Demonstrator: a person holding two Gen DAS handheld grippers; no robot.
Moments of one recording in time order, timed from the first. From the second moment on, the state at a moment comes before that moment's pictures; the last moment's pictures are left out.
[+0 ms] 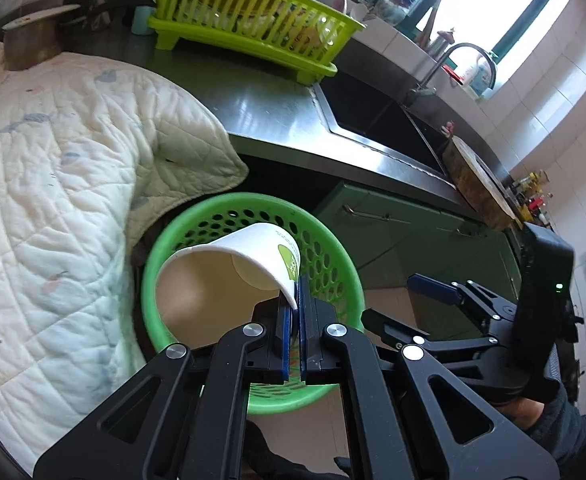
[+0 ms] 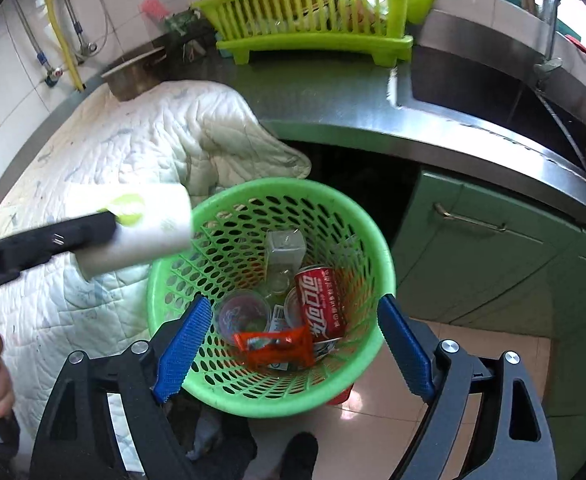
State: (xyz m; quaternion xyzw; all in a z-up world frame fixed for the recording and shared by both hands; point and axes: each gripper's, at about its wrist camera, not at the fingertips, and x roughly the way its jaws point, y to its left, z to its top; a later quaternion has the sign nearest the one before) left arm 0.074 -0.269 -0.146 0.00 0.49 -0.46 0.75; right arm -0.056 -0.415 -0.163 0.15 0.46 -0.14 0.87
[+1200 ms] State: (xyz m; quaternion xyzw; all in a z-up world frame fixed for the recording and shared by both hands) left arm 0.074 -0.208 -0.106 0.01 0.44 -0.35 0.83; right arm -0.054 -0.385 -0.118 0.13 0.42 -0.09 0.90
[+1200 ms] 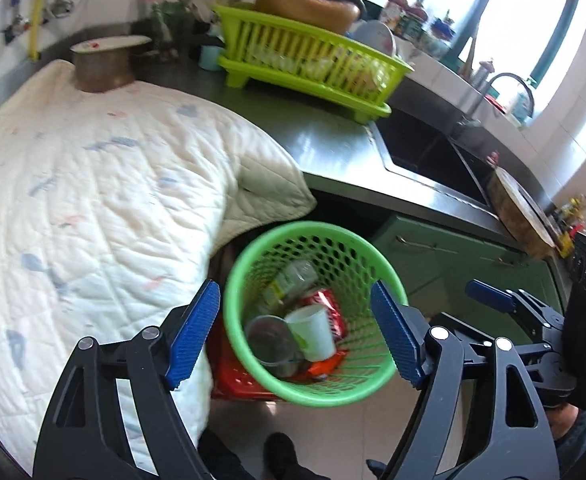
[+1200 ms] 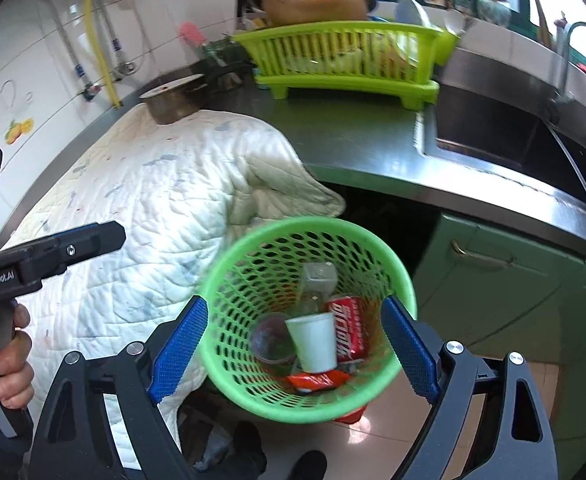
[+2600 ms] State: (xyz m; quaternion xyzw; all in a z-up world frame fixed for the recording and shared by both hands) left arm 0.047 -0.023 -0.025 0.03 0.31 -0.05 0.95; right arm 0.025 -0.260 -0.045 0.06 0.36 0.08 0.93
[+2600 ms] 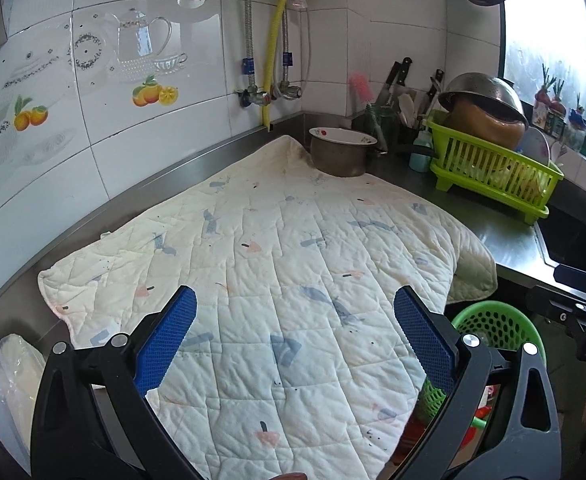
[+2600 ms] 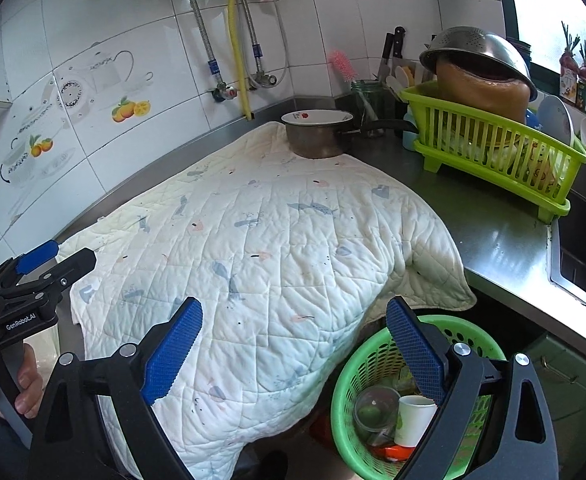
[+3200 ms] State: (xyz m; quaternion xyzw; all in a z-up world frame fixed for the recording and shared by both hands) left arm 0.027 -0.032 -0.002 0.02 0.26 -0.06 0.96; right arm 0.011 -0.264 -0.023 0.06 0.33 0.07 0.94
